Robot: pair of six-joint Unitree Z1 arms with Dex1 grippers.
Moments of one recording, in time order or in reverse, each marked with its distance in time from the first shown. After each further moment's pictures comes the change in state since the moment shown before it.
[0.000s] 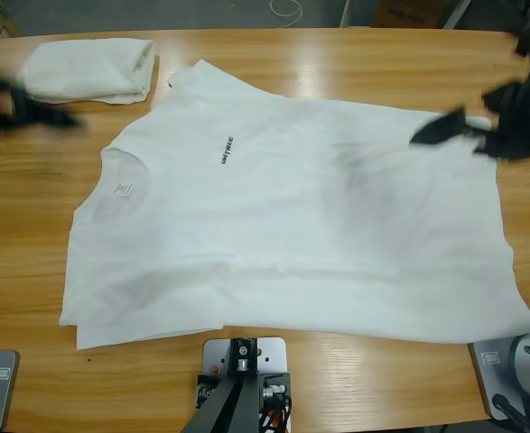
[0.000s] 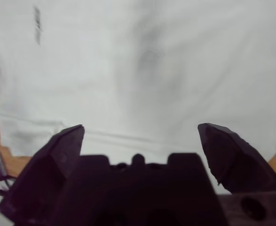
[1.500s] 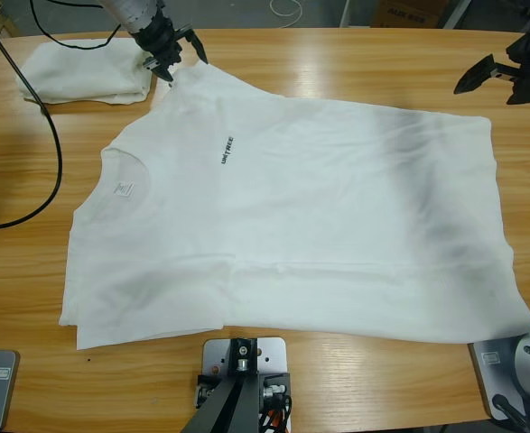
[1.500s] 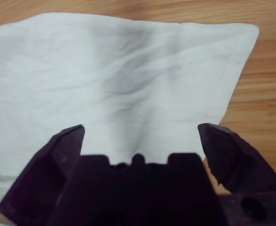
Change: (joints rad) arm 0 0.169 1.122 -1.278 0.388 -0.090 -0.246; arm 1 -0.455 0.294 -0.199 0.054 0.042 -0.372
